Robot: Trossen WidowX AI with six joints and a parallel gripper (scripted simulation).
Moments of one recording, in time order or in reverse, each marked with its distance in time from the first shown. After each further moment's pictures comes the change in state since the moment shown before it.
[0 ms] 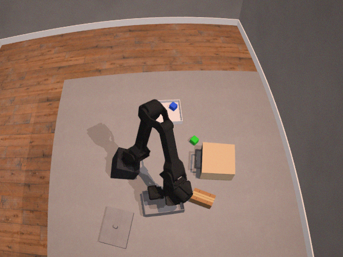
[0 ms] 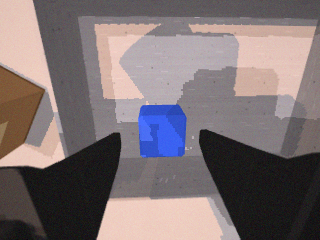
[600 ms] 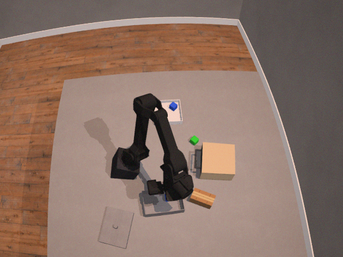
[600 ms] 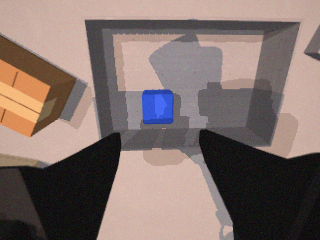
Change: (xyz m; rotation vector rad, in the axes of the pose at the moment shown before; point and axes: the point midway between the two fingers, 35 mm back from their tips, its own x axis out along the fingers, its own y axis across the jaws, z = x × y) arm -0.062 0.000 0.000 -0.001 0.001 -0.001
